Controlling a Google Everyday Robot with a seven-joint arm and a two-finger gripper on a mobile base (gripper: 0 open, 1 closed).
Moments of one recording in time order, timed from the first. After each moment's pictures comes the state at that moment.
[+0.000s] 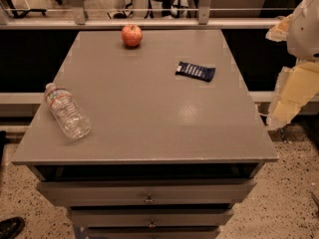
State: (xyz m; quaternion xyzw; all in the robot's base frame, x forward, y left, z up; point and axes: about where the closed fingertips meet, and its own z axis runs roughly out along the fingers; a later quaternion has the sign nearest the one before) arm 0.438 -0.212 0.994 -0.60 0.78 -0.05 0.18
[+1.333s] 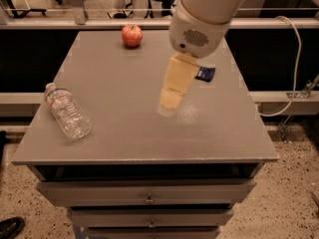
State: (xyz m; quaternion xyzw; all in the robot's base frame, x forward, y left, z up) arm 0.478 -0.045 0.970 -0.60 0.78 0.03 0.16
